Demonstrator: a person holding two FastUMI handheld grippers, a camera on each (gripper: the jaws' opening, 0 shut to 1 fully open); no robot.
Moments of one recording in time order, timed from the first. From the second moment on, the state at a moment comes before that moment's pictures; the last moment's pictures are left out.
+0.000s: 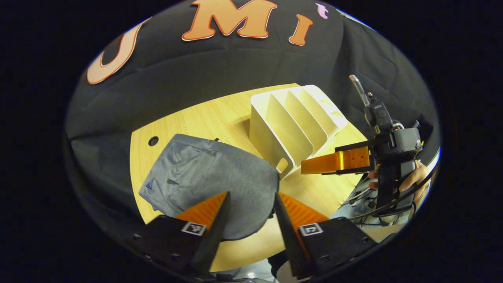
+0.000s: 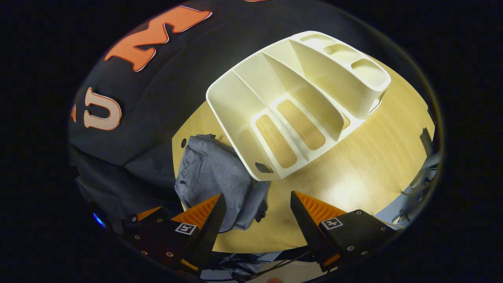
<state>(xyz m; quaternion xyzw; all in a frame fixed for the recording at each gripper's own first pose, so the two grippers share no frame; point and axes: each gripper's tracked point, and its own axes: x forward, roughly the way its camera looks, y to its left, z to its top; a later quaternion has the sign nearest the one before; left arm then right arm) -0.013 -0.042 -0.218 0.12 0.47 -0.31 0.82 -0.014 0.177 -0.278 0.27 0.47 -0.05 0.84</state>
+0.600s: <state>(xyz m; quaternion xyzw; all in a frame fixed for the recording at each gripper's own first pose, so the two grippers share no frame) 0.009 -0.156 -0.146 0.03 0.33 -0.24 0.91 0.013 0.060 -0.139 0.06 0.30 -0.06 0.95</state>
